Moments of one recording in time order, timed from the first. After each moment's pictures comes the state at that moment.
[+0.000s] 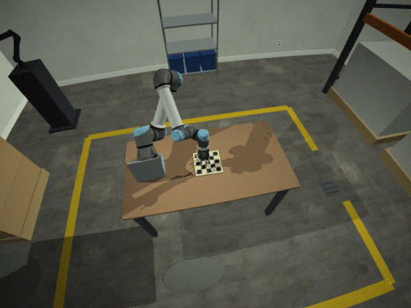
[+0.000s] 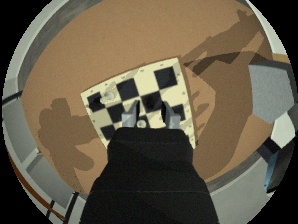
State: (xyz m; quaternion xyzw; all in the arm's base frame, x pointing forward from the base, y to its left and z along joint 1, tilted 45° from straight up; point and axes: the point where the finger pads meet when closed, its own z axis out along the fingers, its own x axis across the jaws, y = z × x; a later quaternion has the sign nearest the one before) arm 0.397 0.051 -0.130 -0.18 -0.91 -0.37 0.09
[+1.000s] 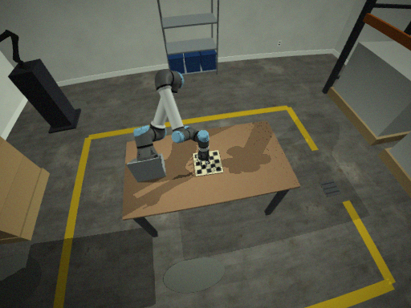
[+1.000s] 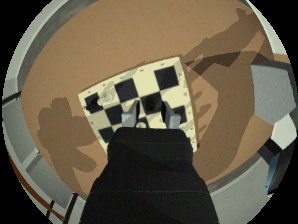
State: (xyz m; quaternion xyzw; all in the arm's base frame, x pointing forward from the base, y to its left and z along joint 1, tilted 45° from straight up) arm 0.397 0.059 -0.138 -0.18 -0.91 -0.37 0.09
